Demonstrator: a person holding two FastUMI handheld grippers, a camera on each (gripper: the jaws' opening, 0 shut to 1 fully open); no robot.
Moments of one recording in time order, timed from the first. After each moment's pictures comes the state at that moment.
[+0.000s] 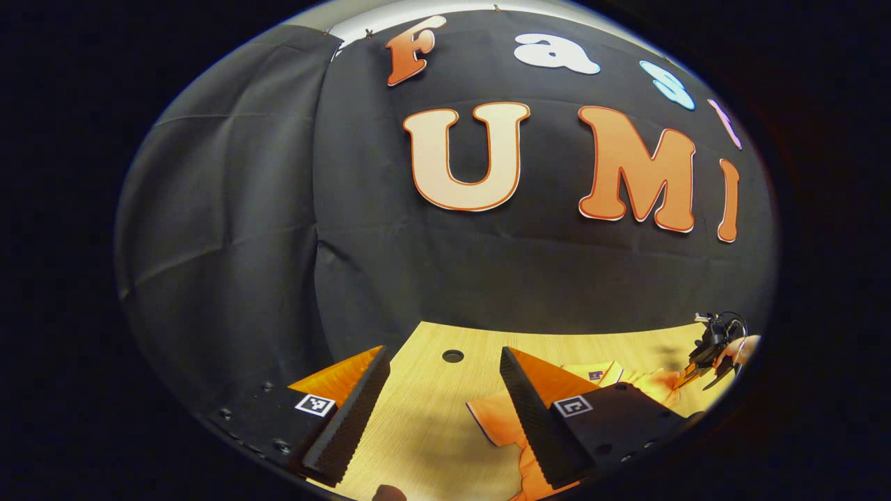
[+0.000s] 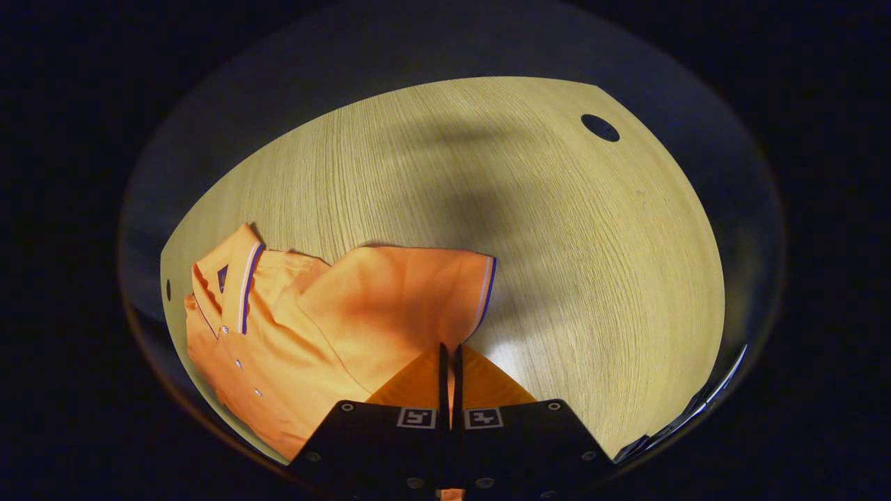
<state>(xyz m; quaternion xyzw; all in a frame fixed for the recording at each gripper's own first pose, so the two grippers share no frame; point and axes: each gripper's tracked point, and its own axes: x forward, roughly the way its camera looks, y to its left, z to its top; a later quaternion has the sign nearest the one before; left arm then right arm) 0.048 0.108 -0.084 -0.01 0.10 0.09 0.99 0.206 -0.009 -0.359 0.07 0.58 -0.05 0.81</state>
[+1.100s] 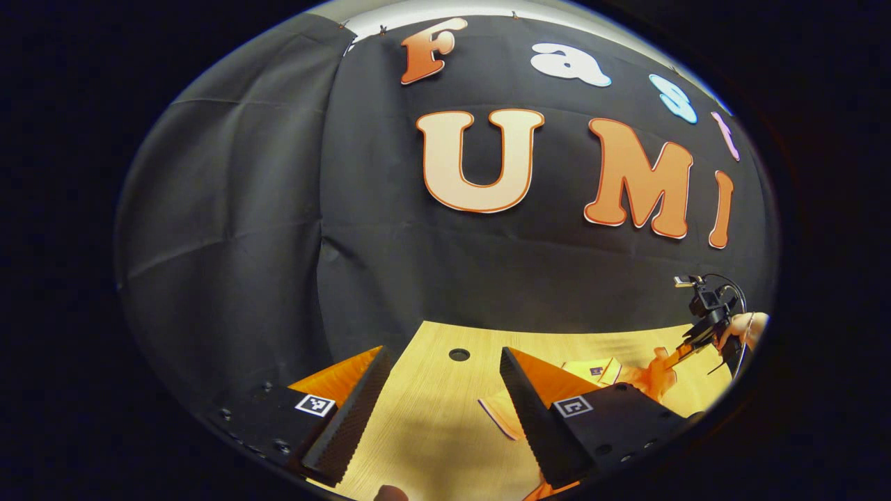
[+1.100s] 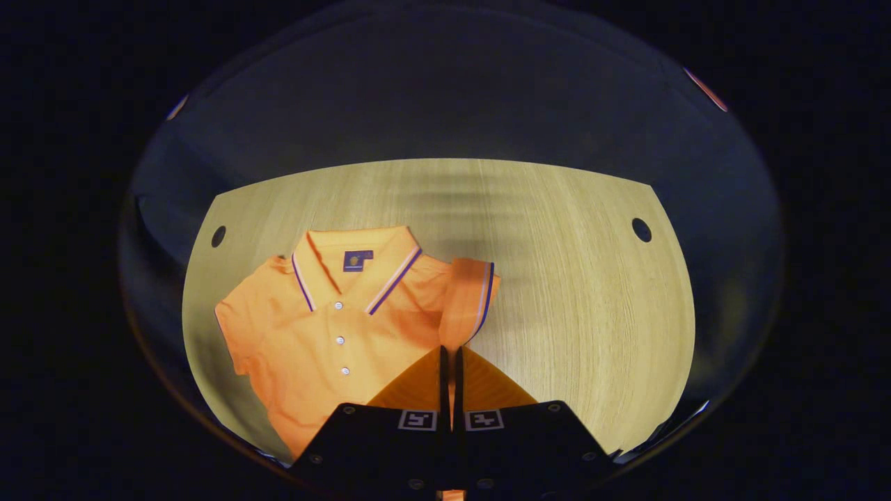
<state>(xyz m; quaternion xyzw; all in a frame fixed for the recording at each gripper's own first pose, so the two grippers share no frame) 0.043 0.131 -0.088 -0.03 0.10 0.07 0.99 0.190 0.127 -0.259 -0.05 0.50 0.04 0.87</state>
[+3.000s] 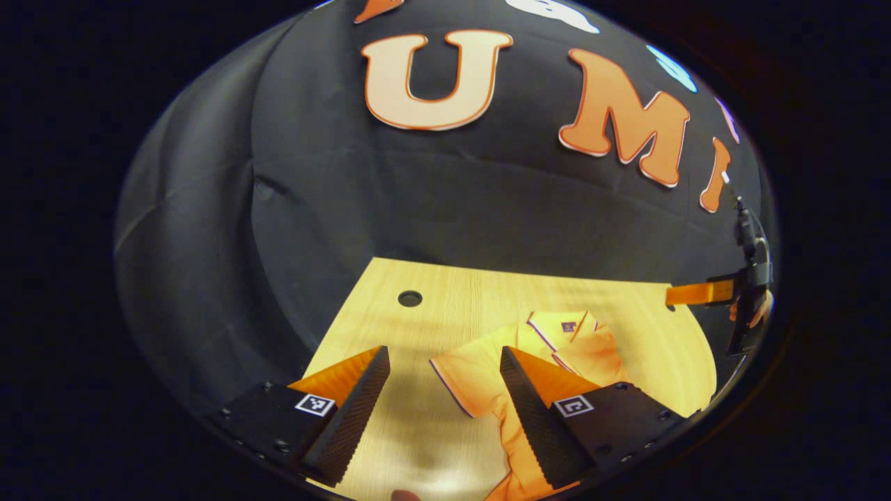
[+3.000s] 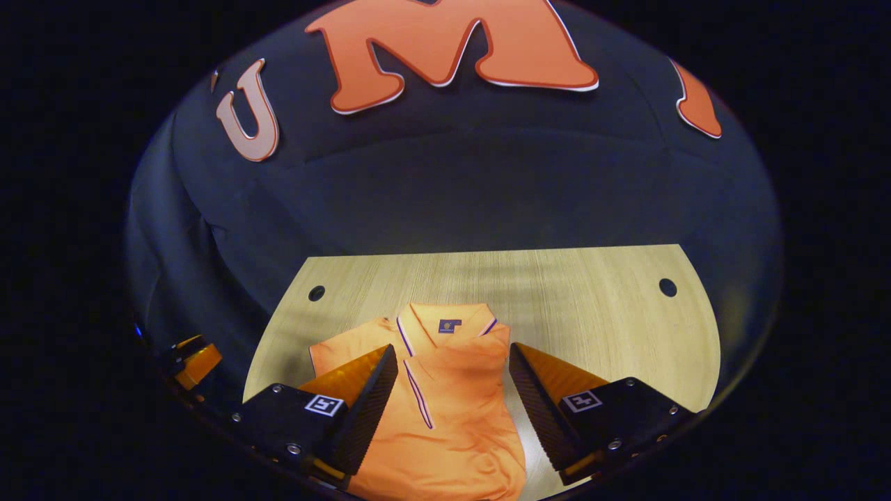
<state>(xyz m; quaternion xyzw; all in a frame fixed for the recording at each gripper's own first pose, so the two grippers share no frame) 0.104 0.052 -0.177 -0.04 0.27 -0.01 0.96 0.159 0.150 -0.113 0.03 0.30 0.15 0.94</state>
